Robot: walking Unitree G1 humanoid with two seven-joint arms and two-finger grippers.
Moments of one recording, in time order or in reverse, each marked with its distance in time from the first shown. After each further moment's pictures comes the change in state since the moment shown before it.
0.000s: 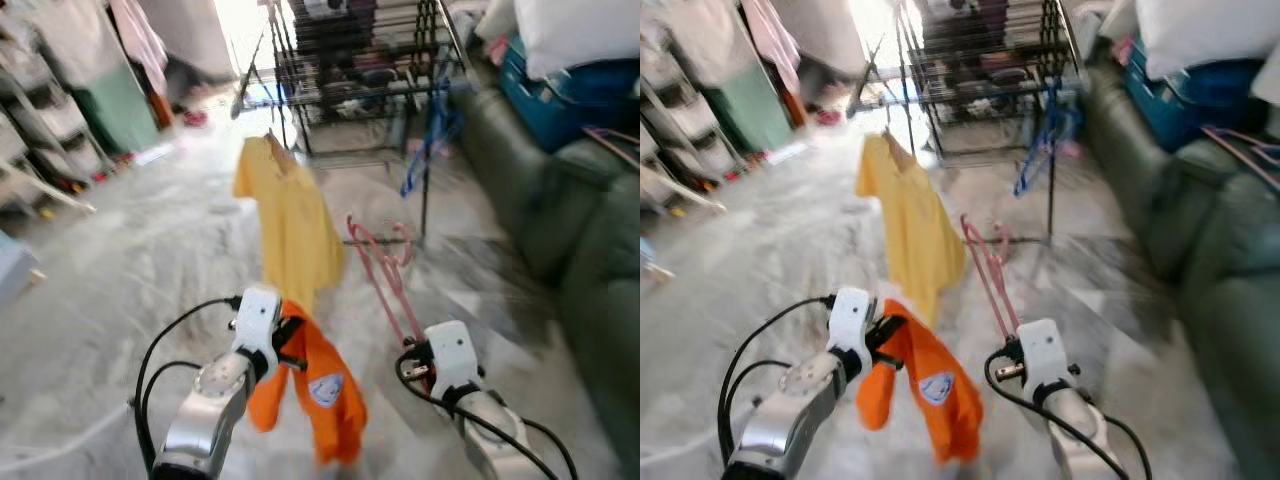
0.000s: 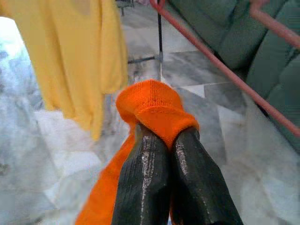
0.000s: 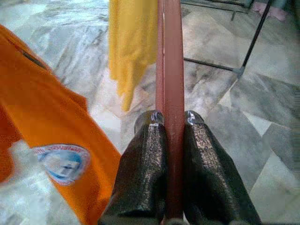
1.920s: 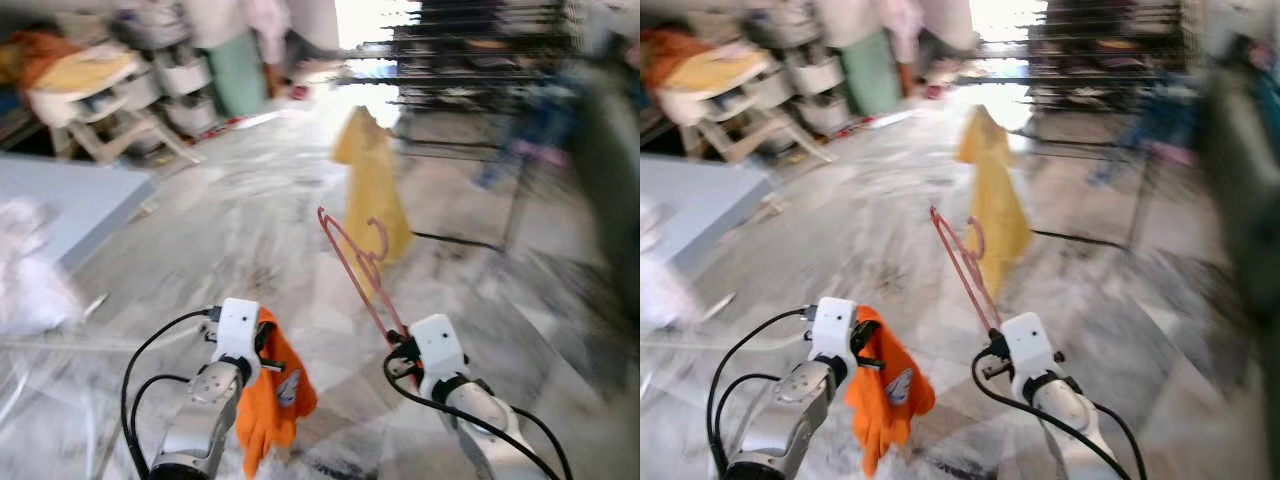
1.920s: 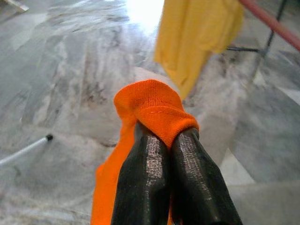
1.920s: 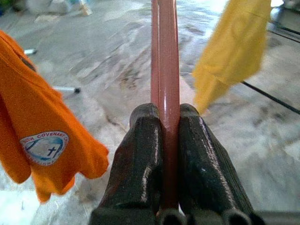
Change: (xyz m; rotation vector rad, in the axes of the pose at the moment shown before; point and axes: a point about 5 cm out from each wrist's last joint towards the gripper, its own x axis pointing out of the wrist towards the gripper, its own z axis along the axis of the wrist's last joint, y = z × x) left arm 0.002 0.025 -0.017 0.010 0.016 0.206; right arm 0.007 0.008 0.015 -0.065 -0.068 0.102
